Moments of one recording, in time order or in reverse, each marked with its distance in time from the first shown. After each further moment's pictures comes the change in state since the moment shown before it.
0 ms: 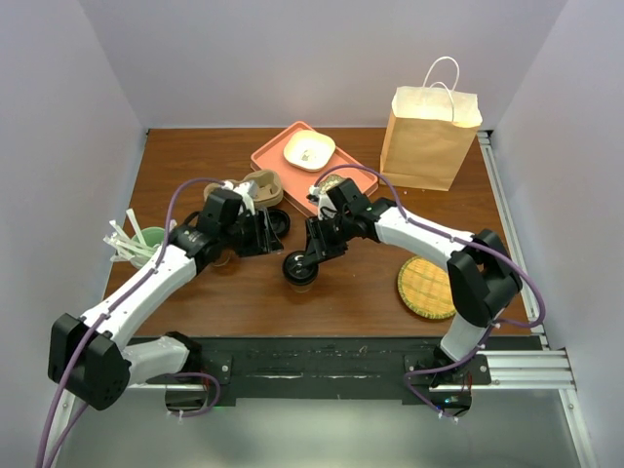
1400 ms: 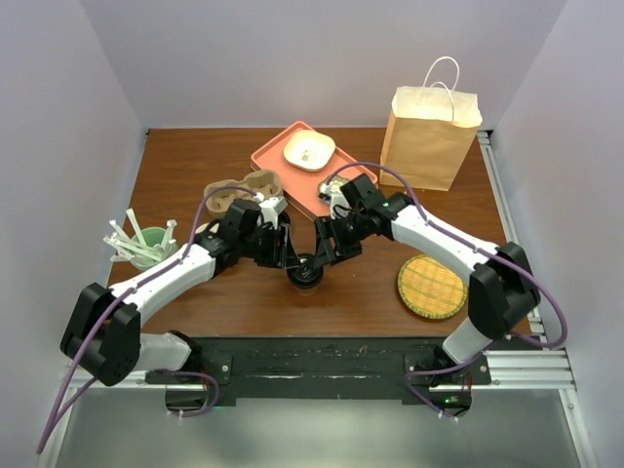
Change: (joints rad) left arm -0.069 0.137 -0.078 0.234 0.173 0.138; right arm -0.033 -0.088 0.040 -0.193 -0.031 -0.060
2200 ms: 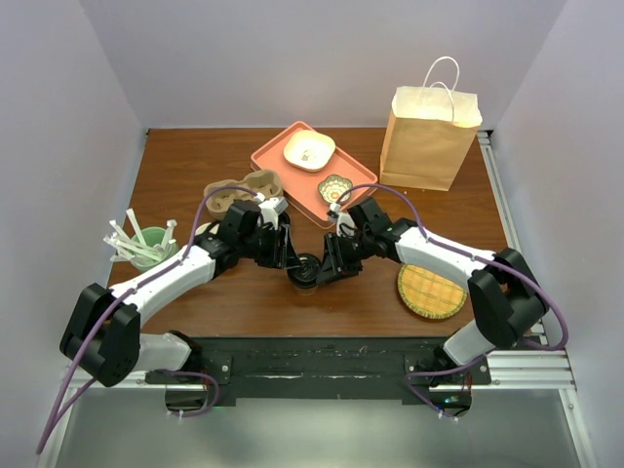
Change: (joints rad) left arm -0.005 -0.004 -0.016 0.031 -0.003 0.014; right arm -0.004 -0.087 -0.297 0.281 -0.095 0.196
